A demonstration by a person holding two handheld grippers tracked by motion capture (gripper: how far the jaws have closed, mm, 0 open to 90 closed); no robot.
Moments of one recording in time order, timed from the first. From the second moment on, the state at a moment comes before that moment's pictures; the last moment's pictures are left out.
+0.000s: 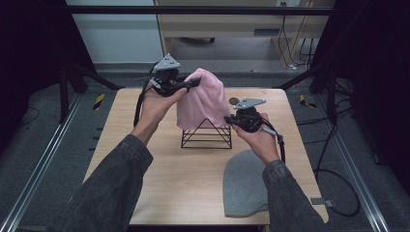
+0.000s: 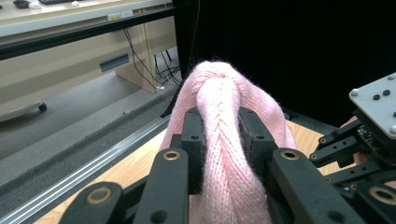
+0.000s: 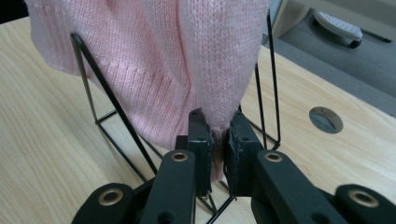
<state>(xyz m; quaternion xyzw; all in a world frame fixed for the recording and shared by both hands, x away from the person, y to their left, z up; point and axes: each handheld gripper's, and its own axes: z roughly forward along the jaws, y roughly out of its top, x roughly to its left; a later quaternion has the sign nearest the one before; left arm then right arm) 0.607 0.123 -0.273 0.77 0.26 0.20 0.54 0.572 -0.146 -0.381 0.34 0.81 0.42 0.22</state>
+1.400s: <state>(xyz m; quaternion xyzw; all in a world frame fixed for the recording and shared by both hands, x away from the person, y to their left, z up) 0.596 0.114 -0.321 0.82 0.24 0.16 0.50 0.565 -0.163 -0.432 0.36 0.83 0.38 0.20</state>
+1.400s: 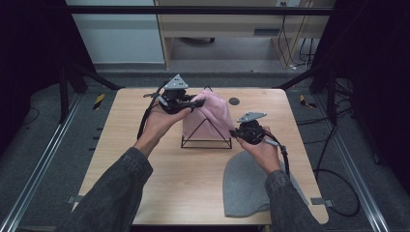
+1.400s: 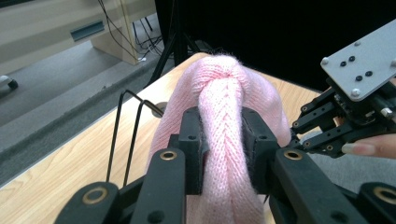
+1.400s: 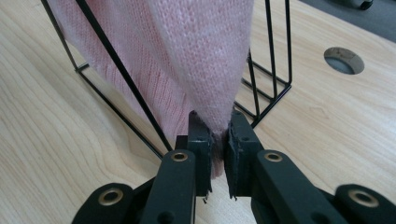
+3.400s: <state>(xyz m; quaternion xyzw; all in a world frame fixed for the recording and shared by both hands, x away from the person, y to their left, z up) 0.588 0.117 -0.344 0.81 0.27 0.13 0.51 0.541 -0.225 -0.438 0.42 0.81 0.37 0.20</state>
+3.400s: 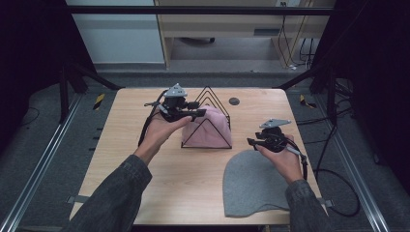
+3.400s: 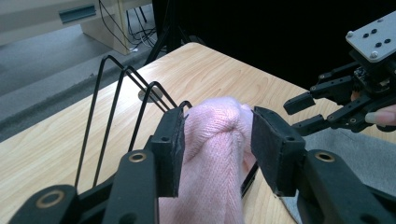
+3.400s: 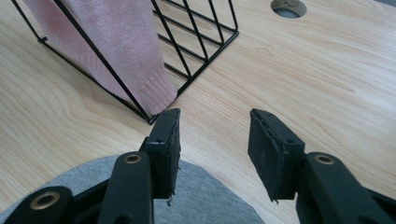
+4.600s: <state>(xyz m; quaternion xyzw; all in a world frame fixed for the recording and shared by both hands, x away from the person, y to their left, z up) 0.507 0.196 -0.435 0.83 0.33 0.11 0.44 0.520 -0.254 -0.458 0.46 0.82 0.29 0.16</state>
